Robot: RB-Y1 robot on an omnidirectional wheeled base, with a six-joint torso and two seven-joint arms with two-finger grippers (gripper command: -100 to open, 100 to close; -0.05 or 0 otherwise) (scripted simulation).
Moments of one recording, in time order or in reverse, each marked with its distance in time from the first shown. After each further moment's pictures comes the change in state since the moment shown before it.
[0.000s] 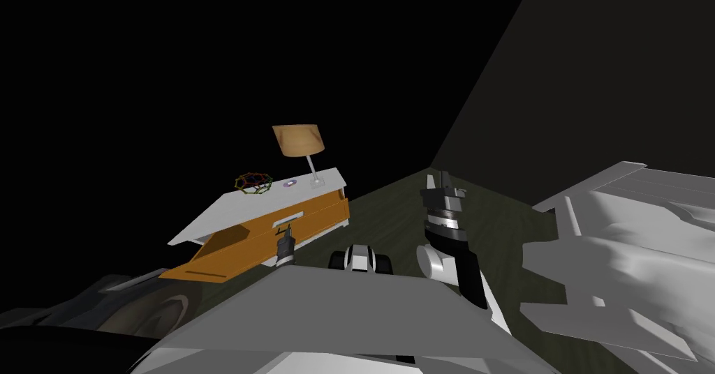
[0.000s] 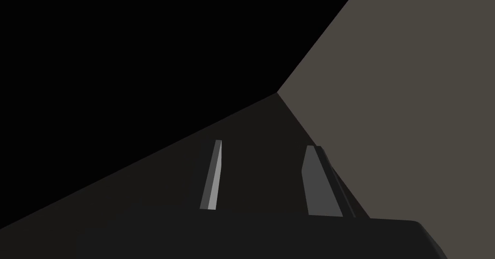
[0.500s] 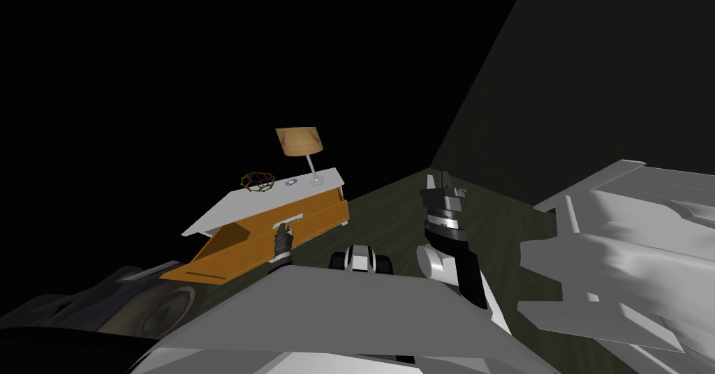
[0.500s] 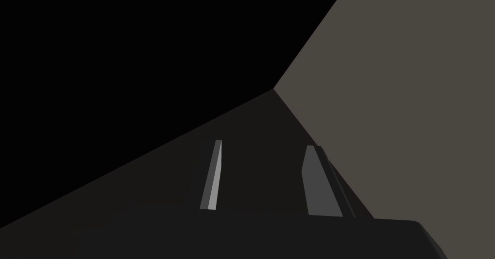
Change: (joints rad) left arm -0.012 0.041 0.014 -0.027 0.013 0.062 0.019; right arm 0.000 0.000 0.000 0.000 0.000 0.000 0.000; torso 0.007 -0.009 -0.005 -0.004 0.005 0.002
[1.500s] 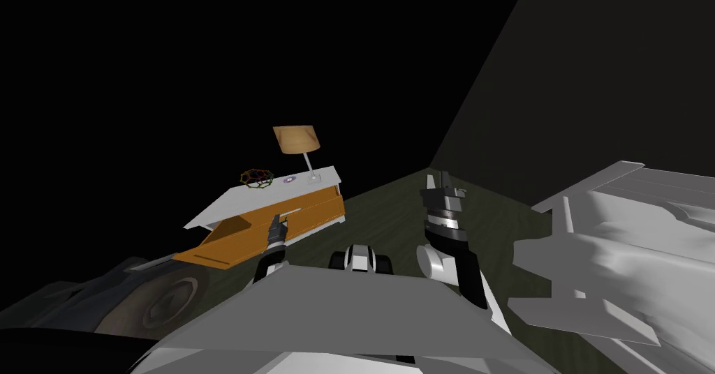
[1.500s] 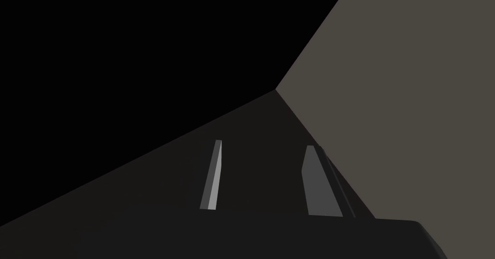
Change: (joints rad) left arm -0.010 0.095 0.045 -0.131 0.034 0.194 0.030; right arm 0.000 0.000 0.000 0.000 0.000 0.000 0.000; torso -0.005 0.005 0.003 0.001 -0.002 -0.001
